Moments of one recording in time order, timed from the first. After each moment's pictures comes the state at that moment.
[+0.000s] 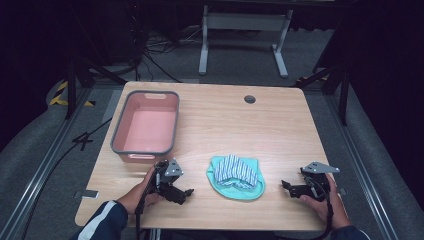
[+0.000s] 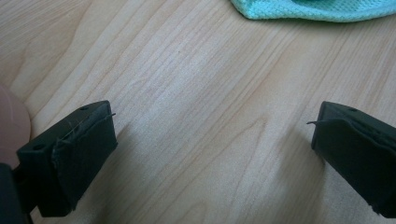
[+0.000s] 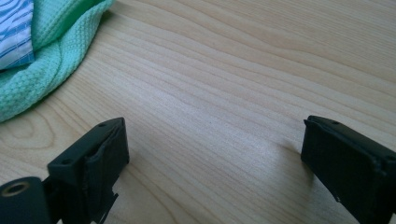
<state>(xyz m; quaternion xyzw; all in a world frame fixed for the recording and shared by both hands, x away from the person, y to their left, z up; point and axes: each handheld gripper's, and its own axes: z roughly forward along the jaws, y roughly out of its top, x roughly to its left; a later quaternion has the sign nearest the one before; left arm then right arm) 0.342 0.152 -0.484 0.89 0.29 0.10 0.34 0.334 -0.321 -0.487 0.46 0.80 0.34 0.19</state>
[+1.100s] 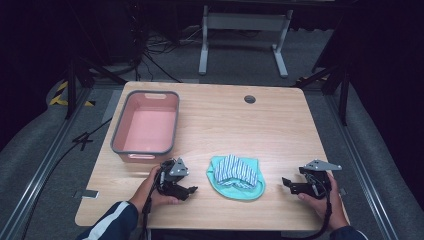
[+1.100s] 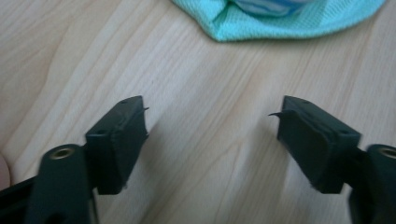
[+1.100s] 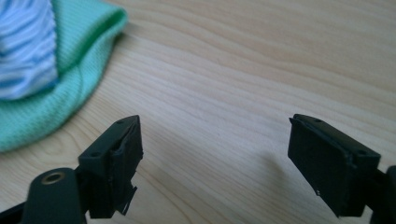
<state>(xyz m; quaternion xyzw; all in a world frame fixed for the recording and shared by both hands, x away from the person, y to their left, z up) 0.348 0.133 -0.472 0.91 0.25 0.09 0.34 0.333 -0.317 -0.473 0.47 0.79 0.35 0.18</state>
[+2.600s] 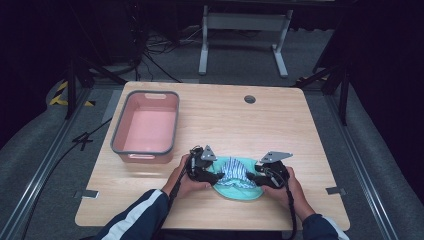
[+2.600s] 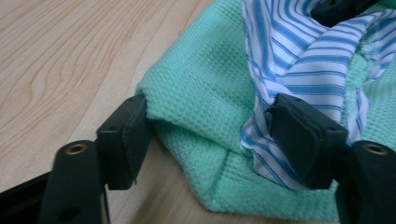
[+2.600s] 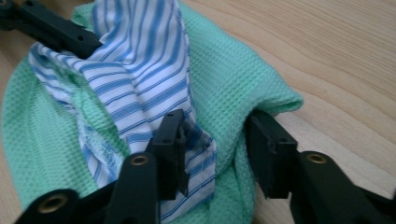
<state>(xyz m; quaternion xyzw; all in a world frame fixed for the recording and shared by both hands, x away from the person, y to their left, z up) 0.389 0.060 -0.479 0.89 0.25 0.07 0.37 0.364 -0.208 -0.473 0.36 0.85 0.35 0.11</state>
